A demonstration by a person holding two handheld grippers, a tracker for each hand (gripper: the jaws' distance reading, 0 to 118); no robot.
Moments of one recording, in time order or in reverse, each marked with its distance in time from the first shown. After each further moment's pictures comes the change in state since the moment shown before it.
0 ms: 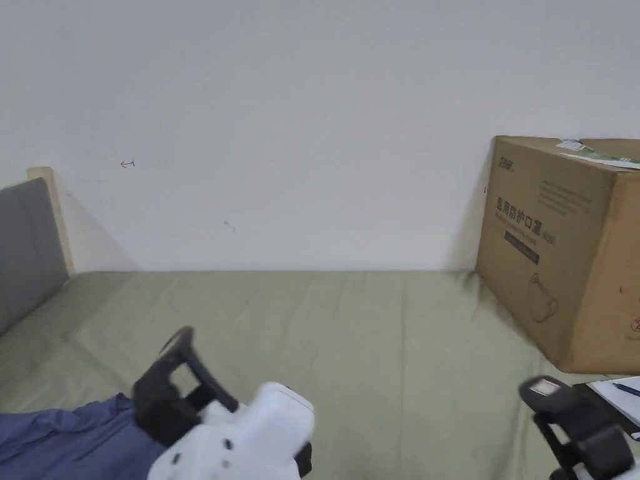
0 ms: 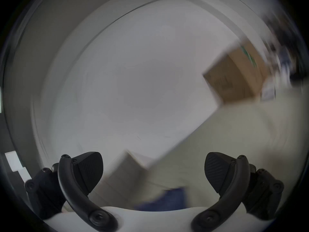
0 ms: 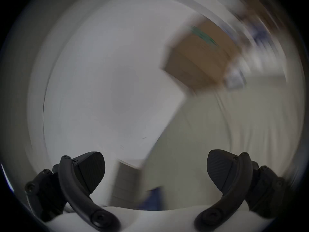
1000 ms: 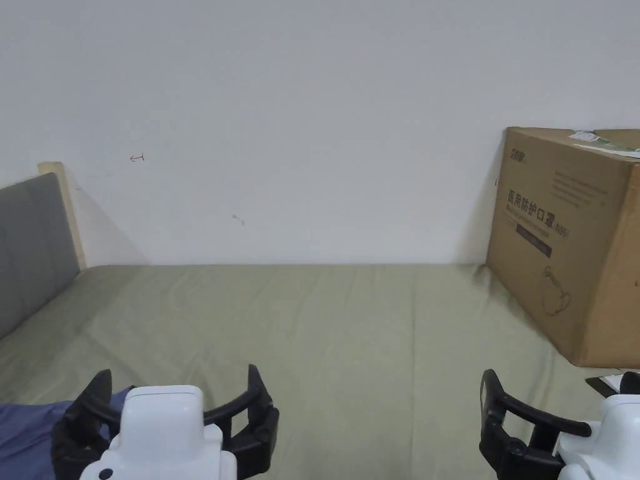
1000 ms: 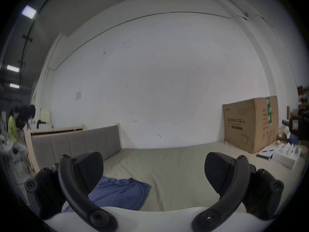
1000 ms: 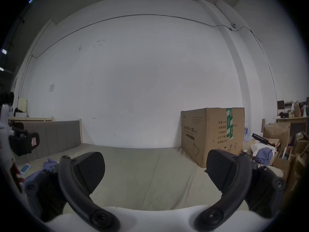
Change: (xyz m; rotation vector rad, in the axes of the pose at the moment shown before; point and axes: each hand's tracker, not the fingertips) left arm -0.045 -0.045 0.013 -0.110 -0.005 0.887; right arm -0.059 -0.073 0.019 0.354 0.027 1.467
